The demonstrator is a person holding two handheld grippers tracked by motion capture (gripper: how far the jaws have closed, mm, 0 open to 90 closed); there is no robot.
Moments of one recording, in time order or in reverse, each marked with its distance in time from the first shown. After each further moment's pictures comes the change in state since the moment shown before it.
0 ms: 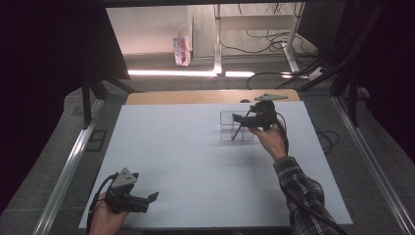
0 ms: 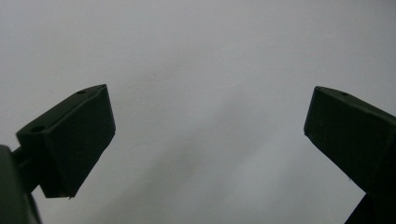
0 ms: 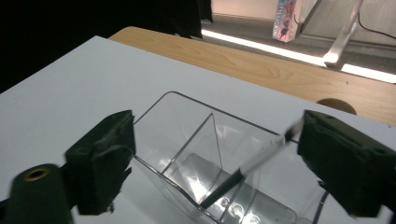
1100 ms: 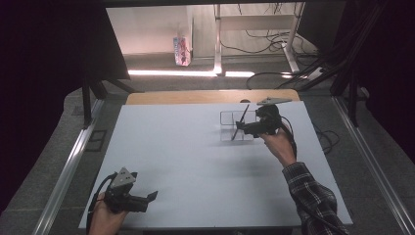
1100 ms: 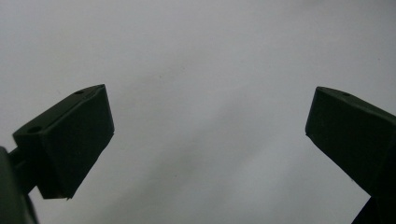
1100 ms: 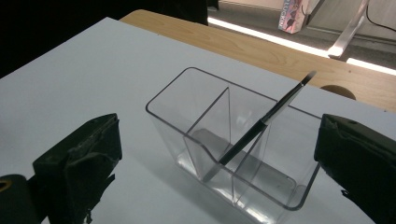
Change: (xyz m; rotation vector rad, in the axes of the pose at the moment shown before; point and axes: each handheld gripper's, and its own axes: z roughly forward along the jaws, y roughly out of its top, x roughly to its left) left arm 0.001 0.000 -0.001 -0.011 0.014 -0.005; right arm 0.012 -0.004 -0.026 0.051 0.012 -0.035
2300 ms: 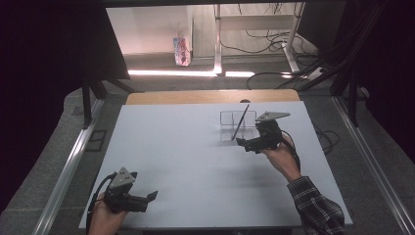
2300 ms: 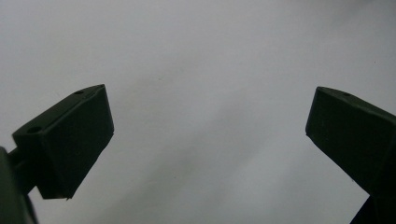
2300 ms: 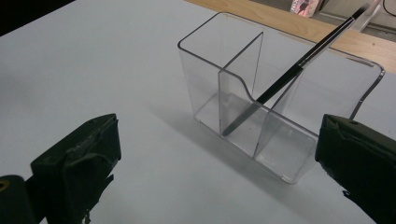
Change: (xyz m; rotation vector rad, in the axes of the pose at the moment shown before) left arm 0.001 0.000 -0.001 -0.010 -0.008 -0.001; right arm 0.021 -0.032 -0.012 0.074 0.017 -0.067
